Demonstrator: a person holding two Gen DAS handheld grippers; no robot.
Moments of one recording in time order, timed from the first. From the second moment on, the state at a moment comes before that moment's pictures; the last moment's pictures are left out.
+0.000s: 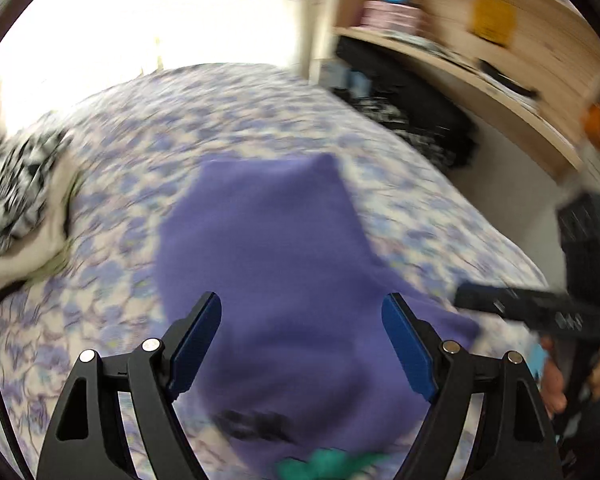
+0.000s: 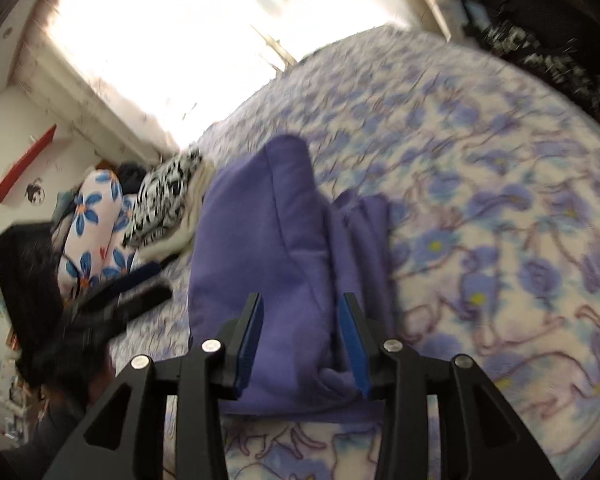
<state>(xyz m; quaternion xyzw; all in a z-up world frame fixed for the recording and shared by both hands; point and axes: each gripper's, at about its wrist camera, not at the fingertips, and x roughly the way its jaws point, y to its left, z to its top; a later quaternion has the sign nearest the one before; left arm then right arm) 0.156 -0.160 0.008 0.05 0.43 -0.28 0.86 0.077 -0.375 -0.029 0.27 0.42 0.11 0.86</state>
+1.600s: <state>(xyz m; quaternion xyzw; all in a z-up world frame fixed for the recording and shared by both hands) 0.219 -0.232 -0.078 0.18 0.41 -0.17 0.88 0.153 -0.397 -0.077 0.26 0.46 0.06 0.85</state>
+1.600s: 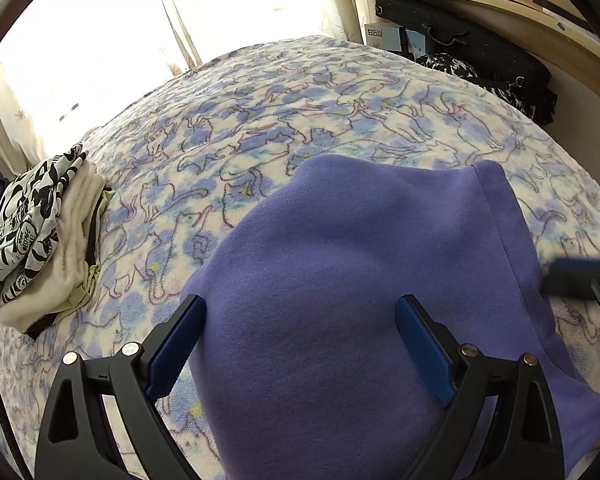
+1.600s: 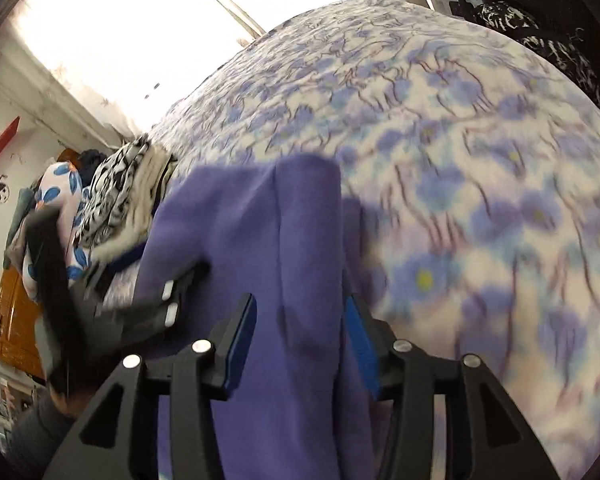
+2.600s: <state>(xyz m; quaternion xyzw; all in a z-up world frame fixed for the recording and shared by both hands) 0.265 -0.152 -0.094 -0.04 0.56 -0.21 0.80 0.232 -0.393 -0.118 0.17 0.55 0.00 0.82</state>
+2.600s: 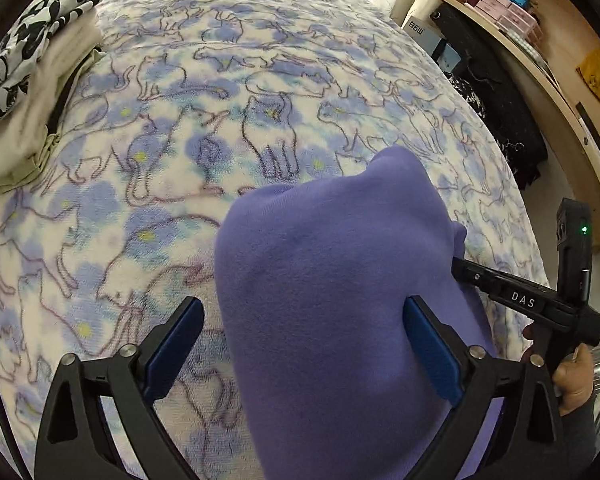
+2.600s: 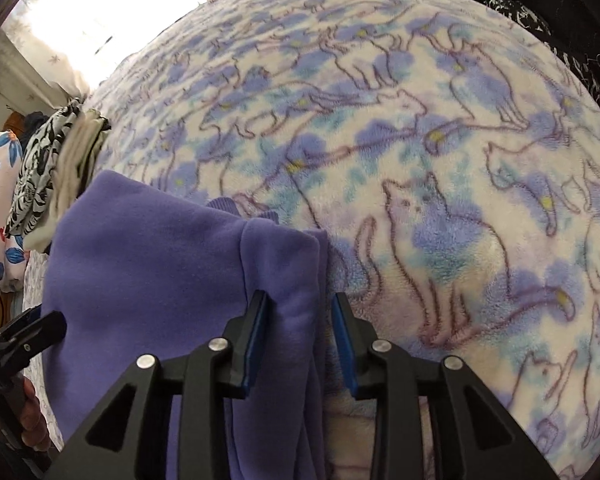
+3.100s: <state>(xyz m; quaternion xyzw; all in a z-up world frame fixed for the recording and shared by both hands) 0.263 -0.144 -0.084 -0.04 0.56 -0.20 0.80 0.228 -0.389 -0.106 0.14 0.55 -0.02 0.82</state>
